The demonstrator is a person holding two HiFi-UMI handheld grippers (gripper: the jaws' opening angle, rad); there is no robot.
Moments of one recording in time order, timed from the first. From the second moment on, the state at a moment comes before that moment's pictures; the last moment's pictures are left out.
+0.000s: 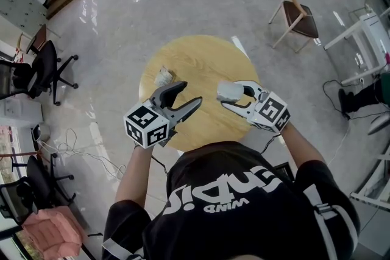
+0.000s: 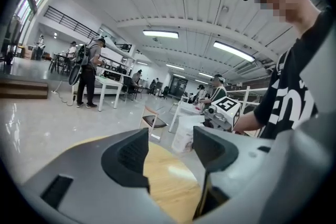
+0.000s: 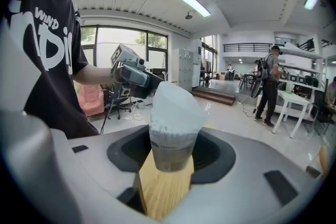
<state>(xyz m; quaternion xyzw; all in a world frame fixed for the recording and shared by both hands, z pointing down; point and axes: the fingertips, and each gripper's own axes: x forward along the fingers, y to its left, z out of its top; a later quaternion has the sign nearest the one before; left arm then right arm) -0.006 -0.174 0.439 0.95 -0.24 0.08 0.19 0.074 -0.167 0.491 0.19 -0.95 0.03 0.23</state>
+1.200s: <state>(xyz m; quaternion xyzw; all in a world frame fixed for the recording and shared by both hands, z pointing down) -0.076 -0.166 0.498 0.86 -0.49 0.05 0.13 0.158 -0.177 0.495 0.49 -0.86 0.09 0.12</state>
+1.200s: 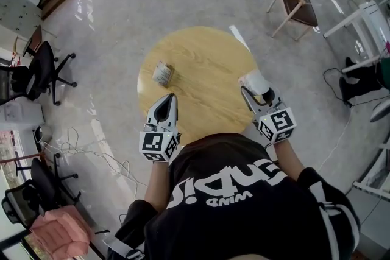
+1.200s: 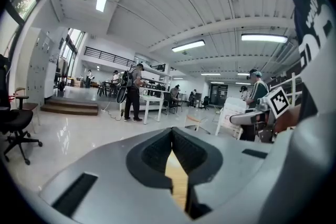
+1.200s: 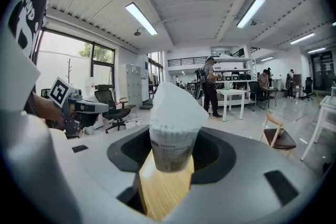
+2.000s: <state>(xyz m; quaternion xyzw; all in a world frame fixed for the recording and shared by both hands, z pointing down) -0.072 -0.166 0.492 0.87 -0.48 0.05 0.13 0.152 -0.181 0.495 0.48 -0.87 0.08 0.11</state>
